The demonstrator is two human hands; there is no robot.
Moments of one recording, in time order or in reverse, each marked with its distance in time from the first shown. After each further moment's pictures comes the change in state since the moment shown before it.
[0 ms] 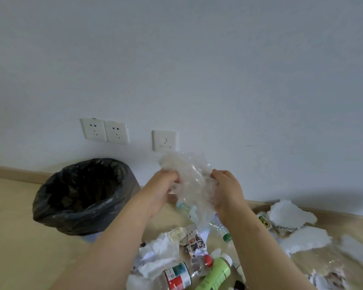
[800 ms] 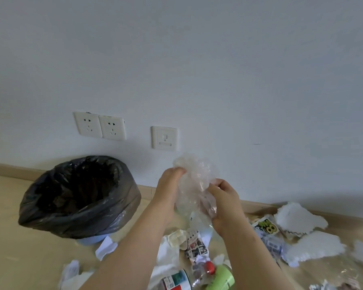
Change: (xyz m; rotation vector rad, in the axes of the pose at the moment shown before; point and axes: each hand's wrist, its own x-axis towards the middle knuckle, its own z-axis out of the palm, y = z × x) left_hand 0.030 -0.017 0.021 -0.116 0.283 -0.078; right_hand 0.027 0.029 0.002 0.163 -0.064 0.112
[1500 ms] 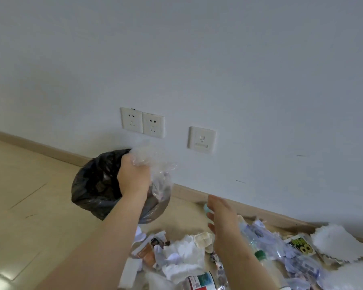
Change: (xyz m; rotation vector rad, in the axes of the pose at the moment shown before) left_hand 0.028 0.022 -0.133 0.413 0.816 0.370; right_hand -0.003 0.061 0.045 -0.279 0.040 0.056
